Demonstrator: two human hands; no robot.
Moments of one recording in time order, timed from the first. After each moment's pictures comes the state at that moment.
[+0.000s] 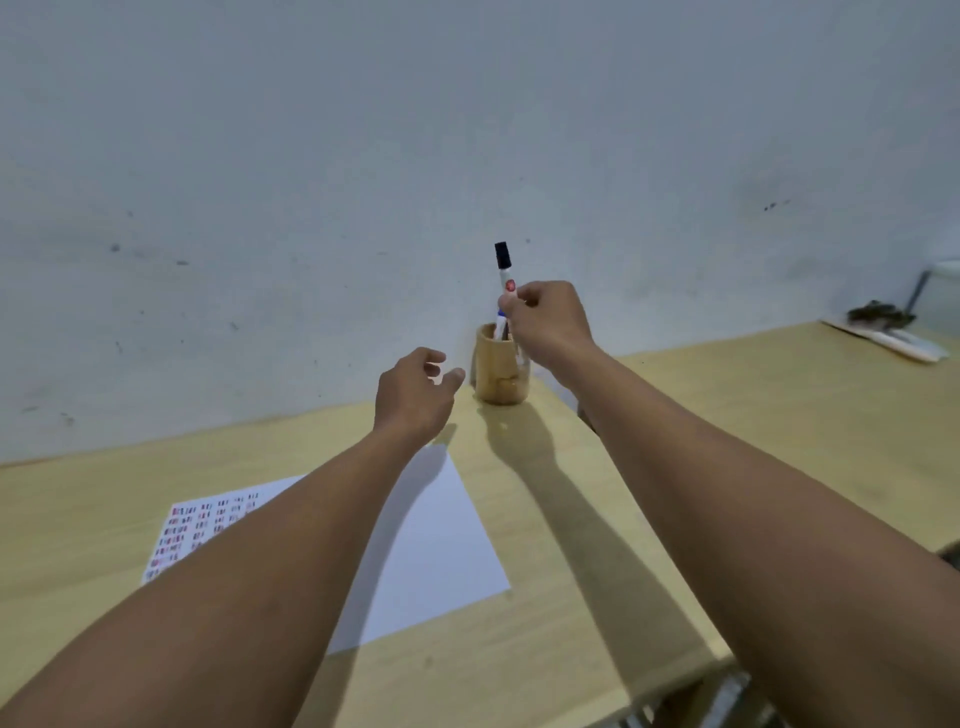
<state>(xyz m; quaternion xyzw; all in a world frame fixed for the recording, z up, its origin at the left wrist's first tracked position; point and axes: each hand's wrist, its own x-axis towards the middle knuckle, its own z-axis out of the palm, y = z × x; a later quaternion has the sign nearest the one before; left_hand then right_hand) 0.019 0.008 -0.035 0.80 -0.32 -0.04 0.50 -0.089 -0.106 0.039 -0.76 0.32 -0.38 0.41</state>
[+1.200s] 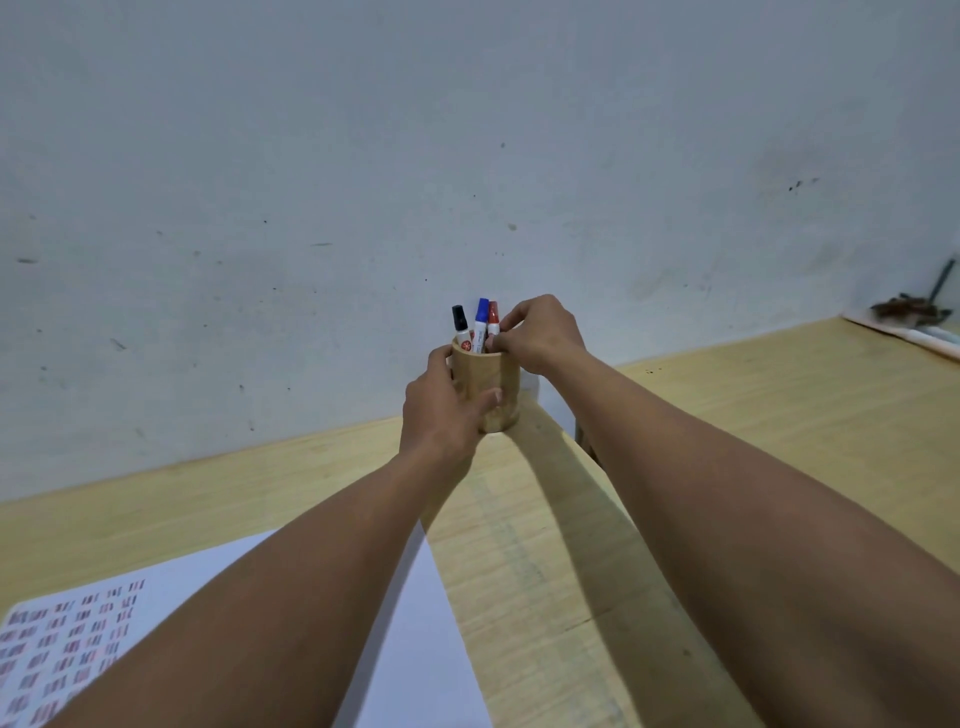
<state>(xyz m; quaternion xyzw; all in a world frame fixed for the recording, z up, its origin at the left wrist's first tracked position) 0.037 -0.095 -0.074 0.74 -0.36 -0.06 0.57 -0.027 -0.213 -0.005 -0.81 0.39 -0.29 0.32</state>
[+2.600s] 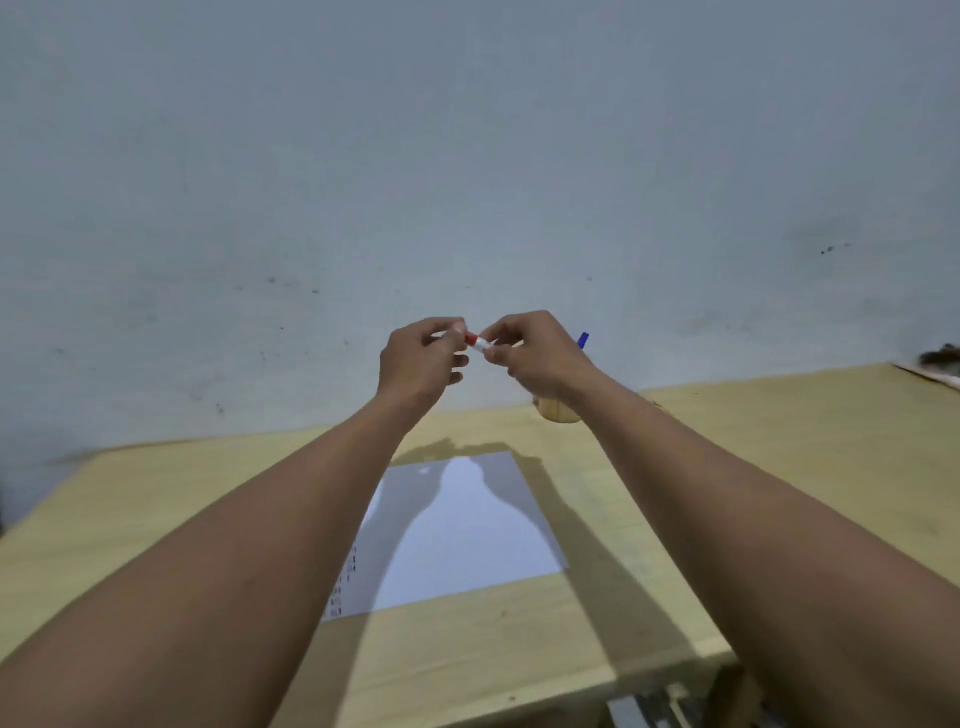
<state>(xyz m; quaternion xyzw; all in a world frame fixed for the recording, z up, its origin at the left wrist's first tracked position) 0.011 0.106 0.043 0.68 -0.28 -0.06 0.68 -0.085 -0.018 0.060 -0.88 0.16 -0.27 0.36</state>
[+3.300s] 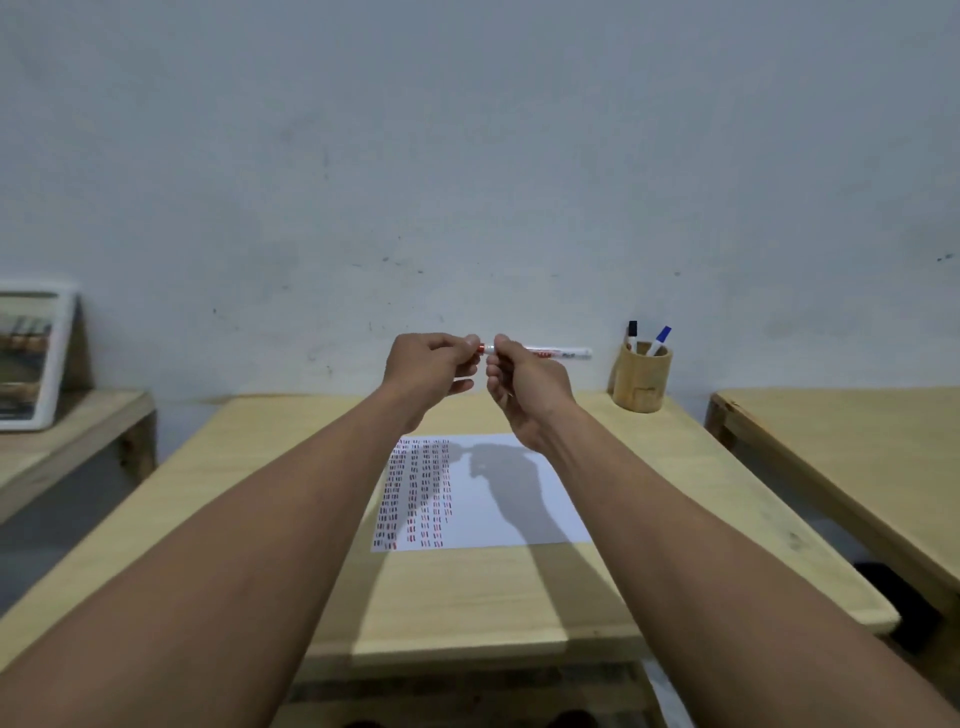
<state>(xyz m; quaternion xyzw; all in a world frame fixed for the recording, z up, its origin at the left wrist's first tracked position) 0.019 0.219 0.035 0.67 -0.22 -0.11 0.70 -0.060 0.115 0.029 -0.46 0.17 -0.25 0.84</state>
